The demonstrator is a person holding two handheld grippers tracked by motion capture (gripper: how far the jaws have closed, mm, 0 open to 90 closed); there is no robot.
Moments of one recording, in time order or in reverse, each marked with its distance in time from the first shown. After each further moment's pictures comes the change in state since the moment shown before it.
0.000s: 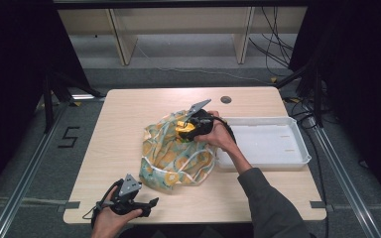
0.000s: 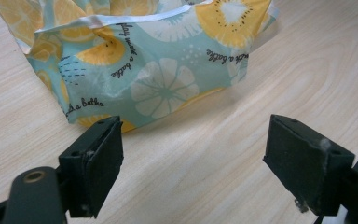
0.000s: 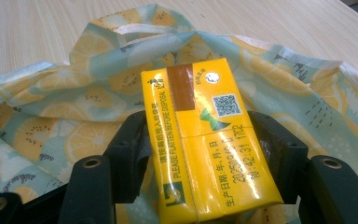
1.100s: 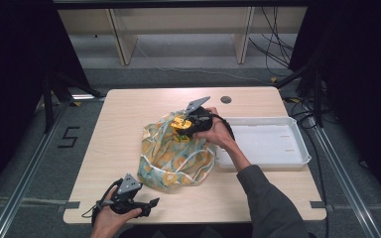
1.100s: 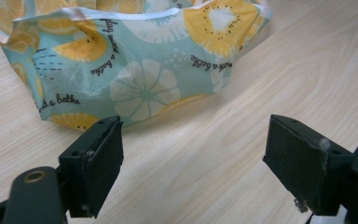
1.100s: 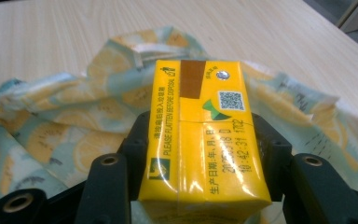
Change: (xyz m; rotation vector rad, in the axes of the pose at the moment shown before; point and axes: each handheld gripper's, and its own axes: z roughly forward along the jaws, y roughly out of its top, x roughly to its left) left arm 0.004 -0.001 0.002 0.009 -0.031 -0.027; right arm 0.000 0.013 -0.005 -0.053 0.030 -0.048
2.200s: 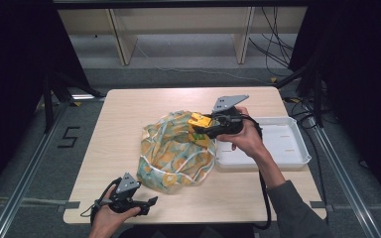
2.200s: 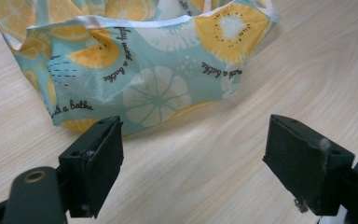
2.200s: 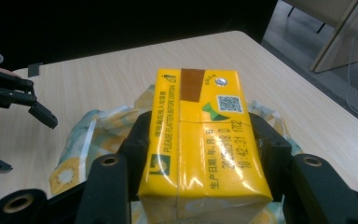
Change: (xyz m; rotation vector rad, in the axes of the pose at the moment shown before) left arm 0.004 0.001 -0.002 -0.006 0.004 0.011; right arm 0.034 -0.007 -0.114 -0.187 -0.019 0.013
